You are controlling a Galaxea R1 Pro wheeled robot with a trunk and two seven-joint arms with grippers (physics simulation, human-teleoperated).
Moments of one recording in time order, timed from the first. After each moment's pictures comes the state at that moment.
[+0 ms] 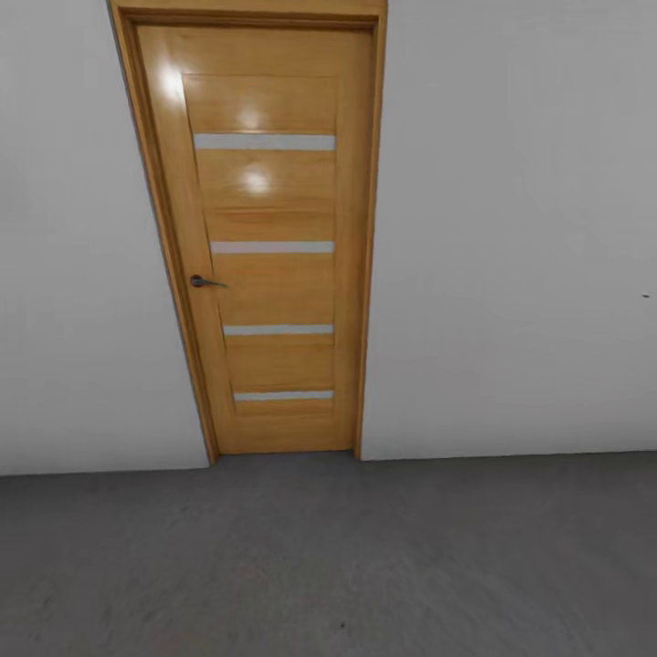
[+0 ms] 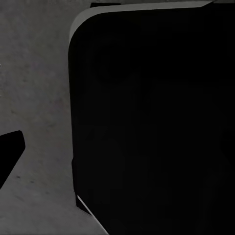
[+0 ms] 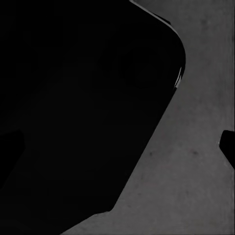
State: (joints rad) left arm 0.00 0.00 0.01 -0.03 0.01 -0.01 0.00; right arm -0.01 0.00 0.49 -0.01 -0.06 -0.04 0.00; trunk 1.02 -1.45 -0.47
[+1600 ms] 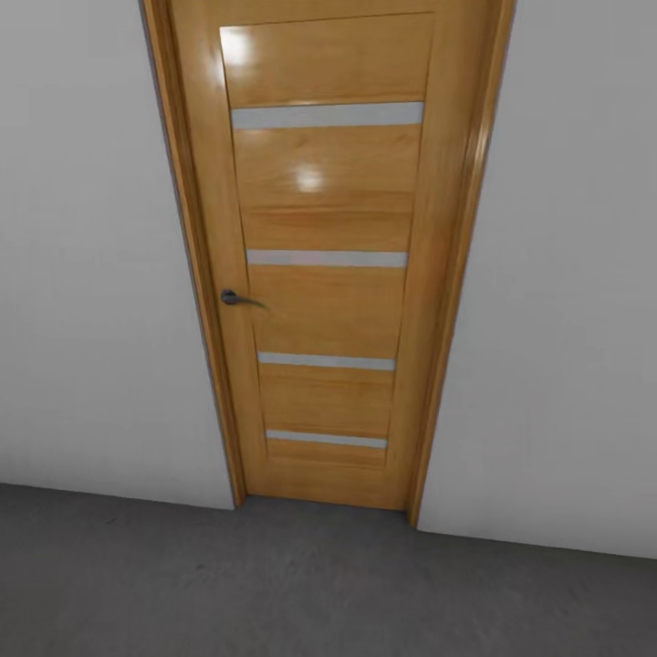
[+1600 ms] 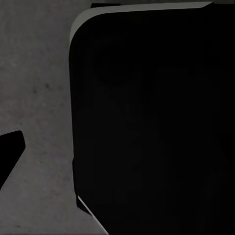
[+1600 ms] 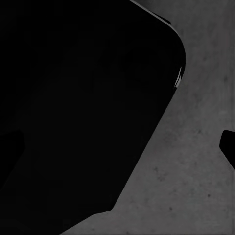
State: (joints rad) left arm 0.00 0.00 0.01 -0.03 0.01 -0.01 0.00; right arm -0.01 0.00 0.49 -0.01 -0.06 -0.04 0.00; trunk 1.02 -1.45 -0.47
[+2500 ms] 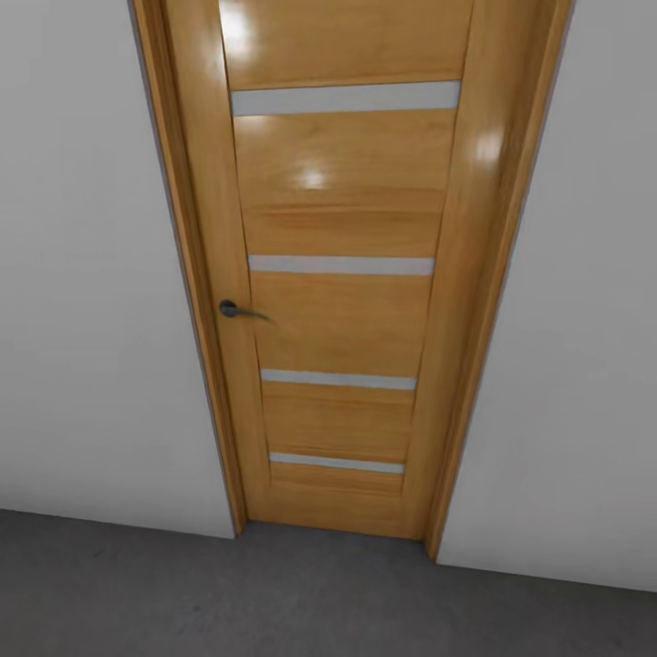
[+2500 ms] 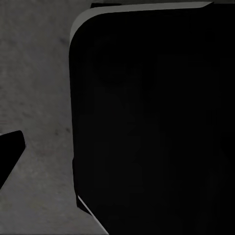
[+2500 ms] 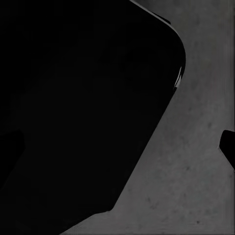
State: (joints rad) left arm 0.00 0.00 0.01 -0.03 0.01 -0.01 0.00; right arm -0.01 0.00 0.49 -0.01 -0.06 -0.04 0.00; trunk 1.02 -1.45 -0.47
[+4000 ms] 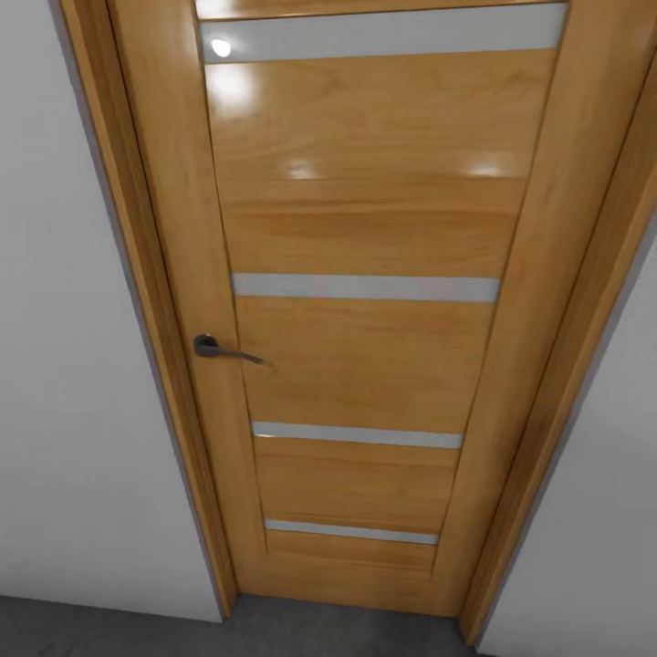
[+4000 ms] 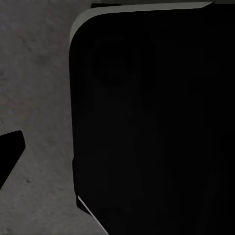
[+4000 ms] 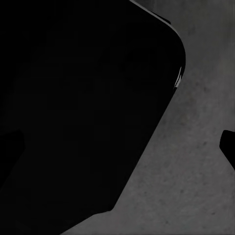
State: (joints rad) left arm 0.00 0.00 0.01 -0.03 0.01 -0.01 0.00; right arm -0.01 0.00 0.49 -0.01 -0.07 -0.04 0.00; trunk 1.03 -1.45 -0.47
